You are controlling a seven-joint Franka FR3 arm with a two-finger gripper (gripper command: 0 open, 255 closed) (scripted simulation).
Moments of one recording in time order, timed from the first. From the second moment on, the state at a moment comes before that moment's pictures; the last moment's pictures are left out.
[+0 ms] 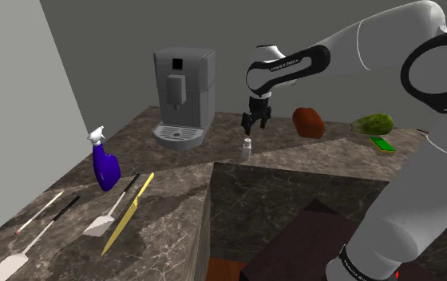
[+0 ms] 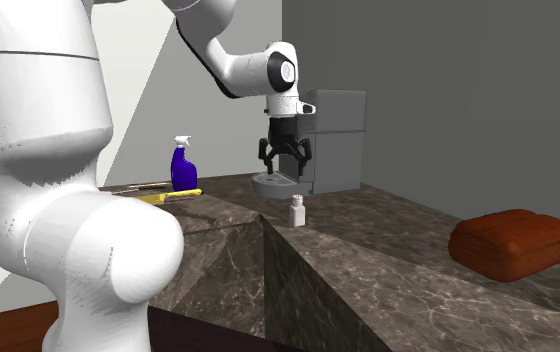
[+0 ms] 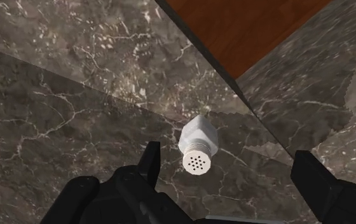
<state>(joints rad) -0.03 -0.07 -0.10 -2.09 -0.05 2.04 -0.07</state>
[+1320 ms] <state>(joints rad) -0.05 0.20 -0.12 -1.99 0.00 2.17 -0.12</state>
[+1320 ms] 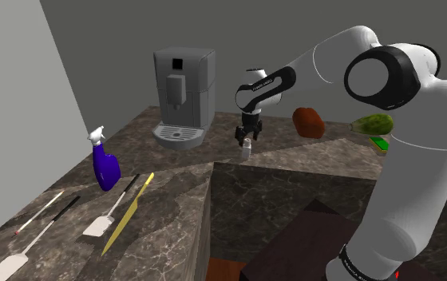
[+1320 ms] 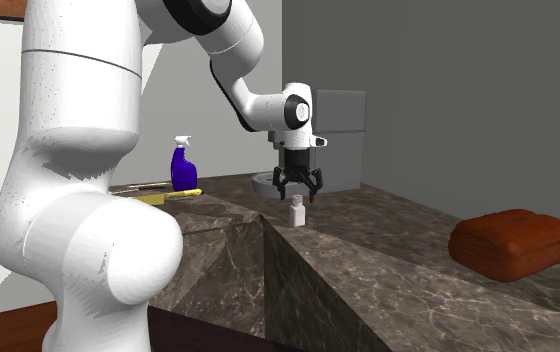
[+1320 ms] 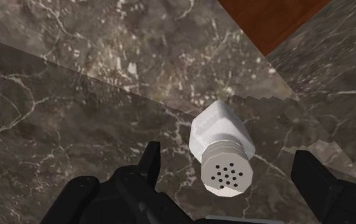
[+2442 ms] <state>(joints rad) -0.05 0.17 -0.12 -1.95 -0.01 2.10 -0.12</state>
